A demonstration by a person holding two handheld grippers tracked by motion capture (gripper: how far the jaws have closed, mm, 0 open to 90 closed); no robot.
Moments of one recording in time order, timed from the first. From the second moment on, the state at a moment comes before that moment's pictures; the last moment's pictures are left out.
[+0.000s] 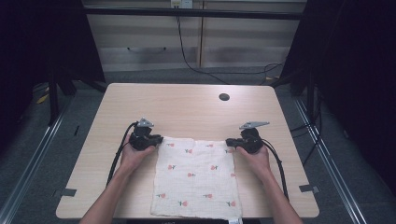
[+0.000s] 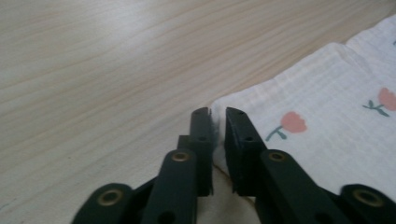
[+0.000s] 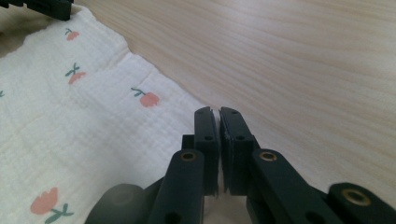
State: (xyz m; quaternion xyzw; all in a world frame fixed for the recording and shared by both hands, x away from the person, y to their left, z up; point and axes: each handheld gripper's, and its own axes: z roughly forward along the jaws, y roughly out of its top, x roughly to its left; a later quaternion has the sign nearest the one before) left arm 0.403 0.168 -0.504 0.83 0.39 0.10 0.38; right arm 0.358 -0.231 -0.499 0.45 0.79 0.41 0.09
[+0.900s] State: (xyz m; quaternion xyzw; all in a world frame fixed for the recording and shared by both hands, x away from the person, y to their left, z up) left arm 0.392 0.170 -0.458 0.81 0.37 0.05 0.46; right arm 0.358 -0.238 -0.464 0.44 0.78 0.44 0.11
